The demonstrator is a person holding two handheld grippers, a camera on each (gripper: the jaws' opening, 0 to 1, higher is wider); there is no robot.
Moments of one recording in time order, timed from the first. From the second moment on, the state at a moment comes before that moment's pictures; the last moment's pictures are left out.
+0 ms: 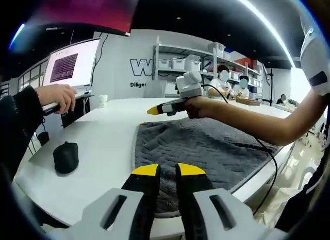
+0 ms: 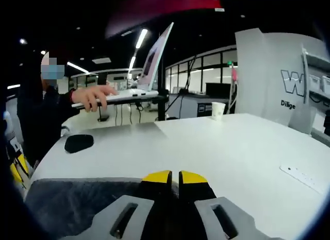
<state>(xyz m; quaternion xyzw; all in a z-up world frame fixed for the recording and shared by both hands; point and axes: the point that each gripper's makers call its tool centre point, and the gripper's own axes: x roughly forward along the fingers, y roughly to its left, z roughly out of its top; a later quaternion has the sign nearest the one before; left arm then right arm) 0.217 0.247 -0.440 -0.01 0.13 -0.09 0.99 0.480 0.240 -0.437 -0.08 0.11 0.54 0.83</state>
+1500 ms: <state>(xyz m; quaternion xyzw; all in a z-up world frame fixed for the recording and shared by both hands) 0.234 0.219 -0.411 0.01 0.09 -0.12 0.99 0.415 0.041 -0.365 -0.09 0.03 0.47 0.88</state>
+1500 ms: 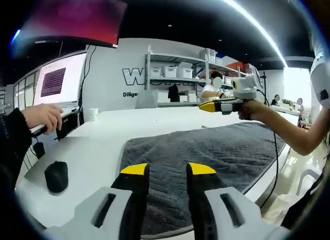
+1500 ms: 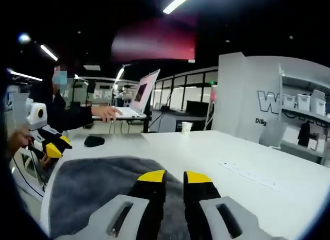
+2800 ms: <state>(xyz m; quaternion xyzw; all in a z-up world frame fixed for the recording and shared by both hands) 0.259 0.205 -0.404 -0.01 0.06 -0.11 0.99 0.336 -0.136 -0.381 -0.11 0.01 0.30 0.95</state>
